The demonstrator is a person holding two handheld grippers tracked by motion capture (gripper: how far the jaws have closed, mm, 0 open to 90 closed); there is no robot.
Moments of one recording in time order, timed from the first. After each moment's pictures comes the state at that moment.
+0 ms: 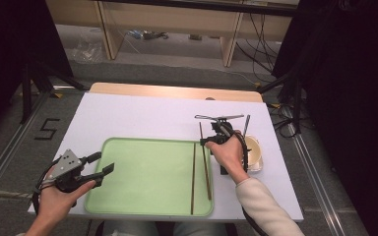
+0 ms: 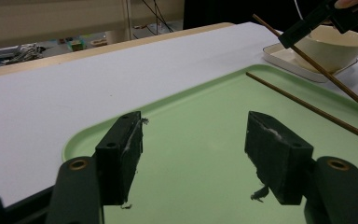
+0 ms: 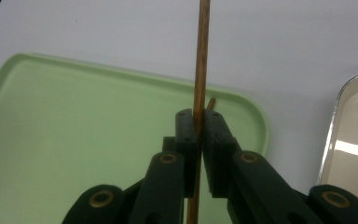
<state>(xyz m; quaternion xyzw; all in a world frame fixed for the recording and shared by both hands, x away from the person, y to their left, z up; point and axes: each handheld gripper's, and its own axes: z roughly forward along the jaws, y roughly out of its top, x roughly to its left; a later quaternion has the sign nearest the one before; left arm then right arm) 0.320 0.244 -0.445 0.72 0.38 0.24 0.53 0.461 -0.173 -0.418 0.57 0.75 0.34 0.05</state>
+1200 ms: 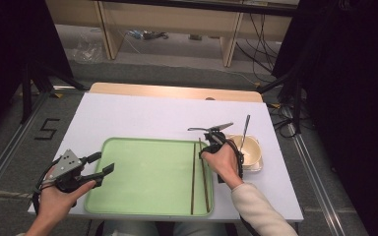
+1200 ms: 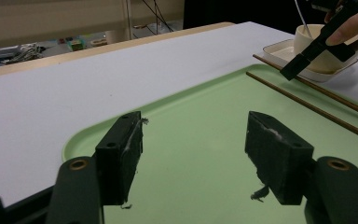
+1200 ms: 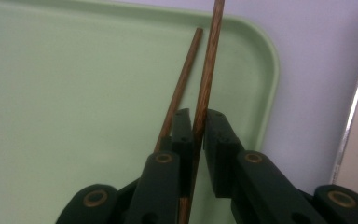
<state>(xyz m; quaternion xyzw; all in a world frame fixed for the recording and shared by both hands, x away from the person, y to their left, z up) 0.320 0.244 -0.446 0.72 0.38 0.24 0.53 0.455 -0.157 -0.447 0.63 0.74 0.23 0.00</state>
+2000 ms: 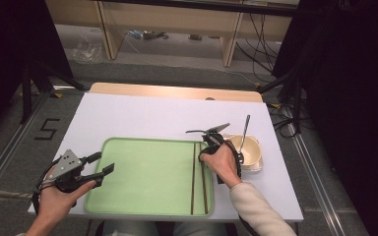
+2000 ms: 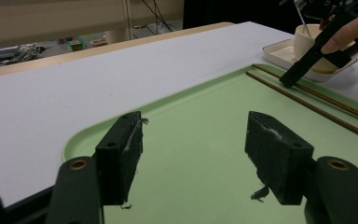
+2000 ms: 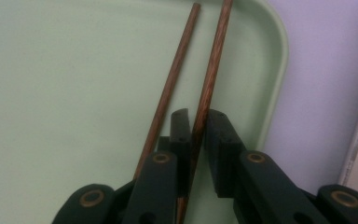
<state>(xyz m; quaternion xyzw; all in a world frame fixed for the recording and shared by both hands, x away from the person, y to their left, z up) 0.320 0.244 -0.446 0.72 0.38 0.24 0.53 0.460 -0.157 -0.460 0.59 0.78 0.22 0.02</state>
